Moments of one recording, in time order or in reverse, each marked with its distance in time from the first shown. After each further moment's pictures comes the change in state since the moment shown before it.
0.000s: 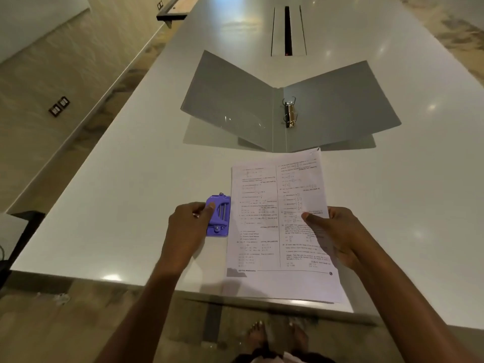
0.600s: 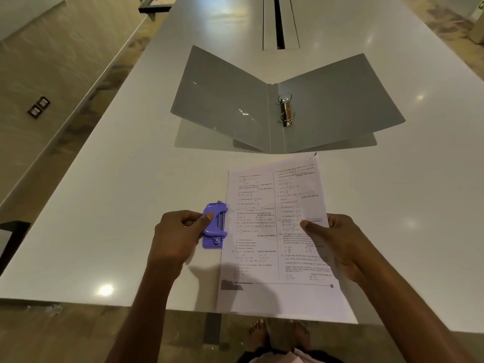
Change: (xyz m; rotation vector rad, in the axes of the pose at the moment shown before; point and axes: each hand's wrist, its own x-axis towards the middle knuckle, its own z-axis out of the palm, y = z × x) left_hand 0.019 -0.003 -0.013 -0.081 -0.053 -0.086; right_hand 0.010 0.010 0.009 -0.028 0.081 0.013
